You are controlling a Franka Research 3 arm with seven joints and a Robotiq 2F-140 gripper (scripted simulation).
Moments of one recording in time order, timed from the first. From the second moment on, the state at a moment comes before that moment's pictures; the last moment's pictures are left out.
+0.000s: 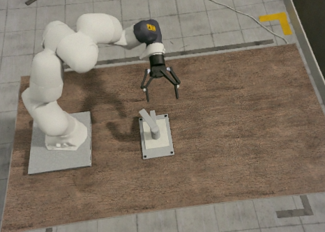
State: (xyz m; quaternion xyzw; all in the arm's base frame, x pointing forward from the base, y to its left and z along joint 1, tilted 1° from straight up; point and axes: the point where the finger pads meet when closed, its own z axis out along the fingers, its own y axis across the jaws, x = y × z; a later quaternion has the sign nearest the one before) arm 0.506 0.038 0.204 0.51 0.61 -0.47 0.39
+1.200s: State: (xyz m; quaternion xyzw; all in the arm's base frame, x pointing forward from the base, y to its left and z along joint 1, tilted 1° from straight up) arm 0.473 0.026 0.210 0.78 0.33 -0.42 0.33
